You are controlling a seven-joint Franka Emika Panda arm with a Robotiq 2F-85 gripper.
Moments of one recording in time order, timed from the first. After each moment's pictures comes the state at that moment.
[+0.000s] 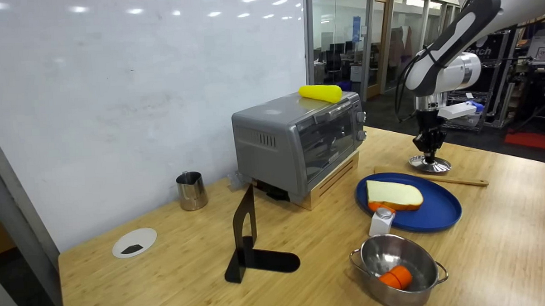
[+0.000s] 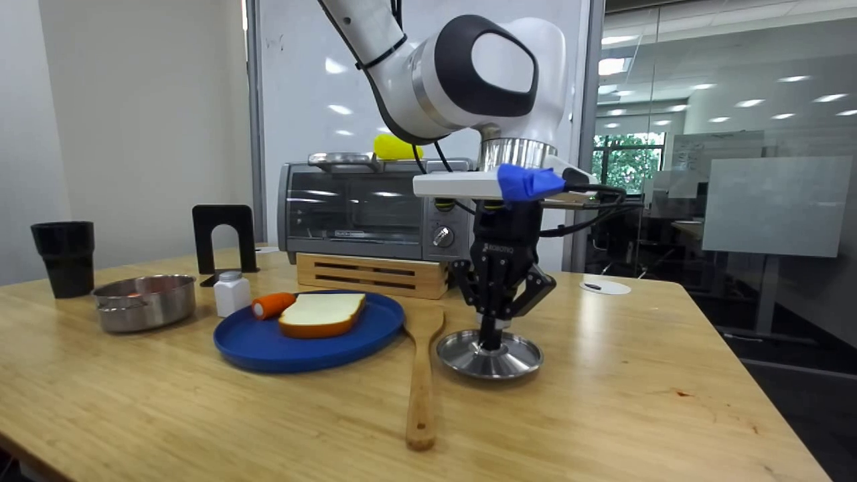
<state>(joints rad) -0.33 0.45 -0.27 -1.99 0.08 2.24 -0.31</state>
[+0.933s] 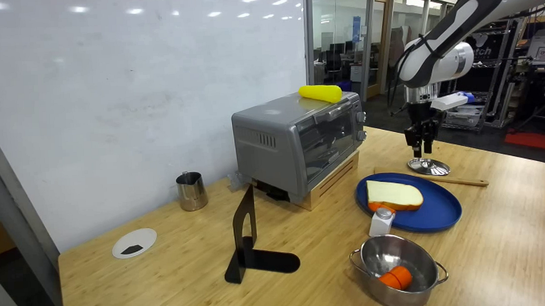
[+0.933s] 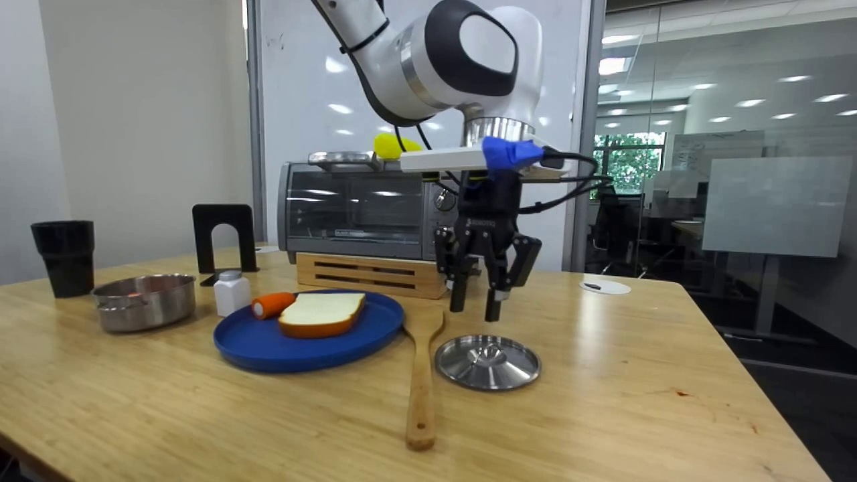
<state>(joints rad) -0.31 0.39 -0.24 -1.98 0.02 2.18 -0.28</state>
